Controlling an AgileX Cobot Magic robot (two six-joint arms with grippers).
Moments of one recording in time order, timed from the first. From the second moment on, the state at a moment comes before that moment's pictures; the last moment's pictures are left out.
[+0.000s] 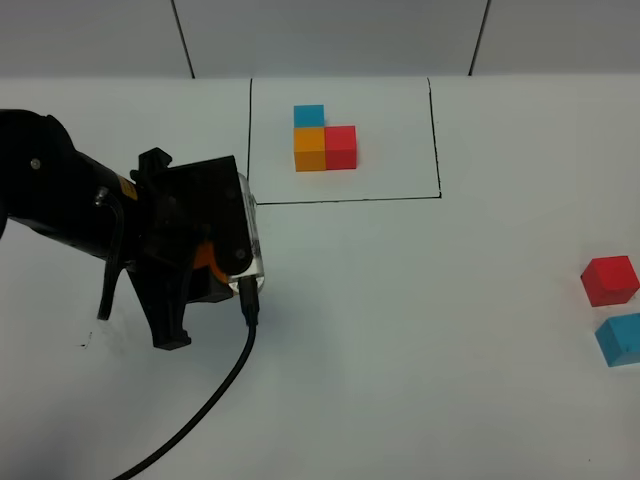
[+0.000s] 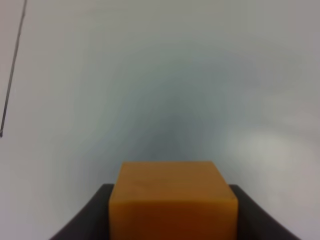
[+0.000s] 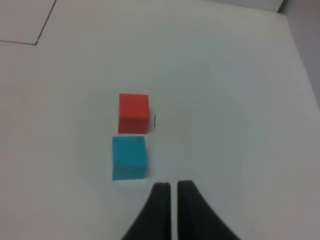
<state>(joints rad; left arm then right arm) -0.49 1.50 -0.96 -0.29 0.65 1.13 0.03 0.00 -0.50 -0.08 1.06 -0.10</state>
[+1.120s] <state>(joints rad) -0.55 1.84 -1.15 -0.24 0.66 1.21 0.03 0.00 -0.50 -0.08 1.06 -0.10</state>
